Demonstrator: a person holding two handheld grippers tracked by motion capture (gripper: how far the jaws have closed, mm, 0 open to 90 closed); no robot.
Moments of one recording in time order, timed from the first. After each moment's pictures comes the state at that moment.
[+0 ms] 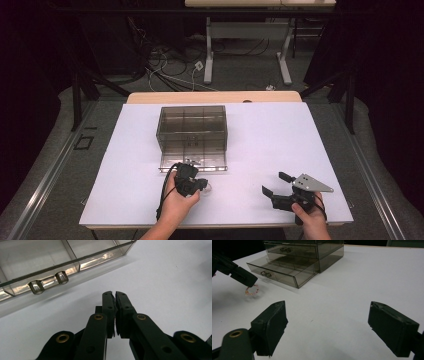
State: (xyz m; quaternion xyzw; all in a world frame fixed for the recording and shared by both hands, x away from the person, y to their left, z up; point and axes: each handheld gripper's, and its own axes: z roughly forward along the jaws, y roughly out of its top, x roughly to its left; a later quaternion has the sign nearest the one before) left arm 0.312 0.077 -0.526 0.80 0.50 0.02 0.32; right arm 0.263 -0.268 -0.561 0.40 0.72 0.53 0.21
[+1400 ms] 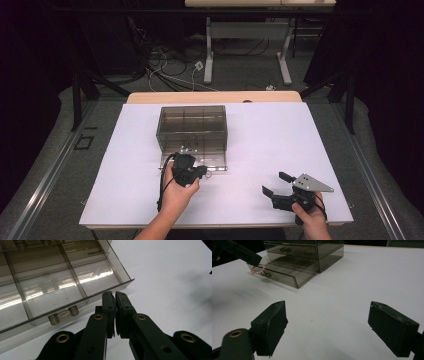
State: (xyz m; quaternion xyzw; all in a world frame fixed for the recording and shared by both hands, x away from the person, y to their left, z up) left arm 0.327 0.080 -0.503 0.78 0.51 0.05 0.37; right arm 0.263 -0.269 -0.561 0.40 0.72 0.53 0.21
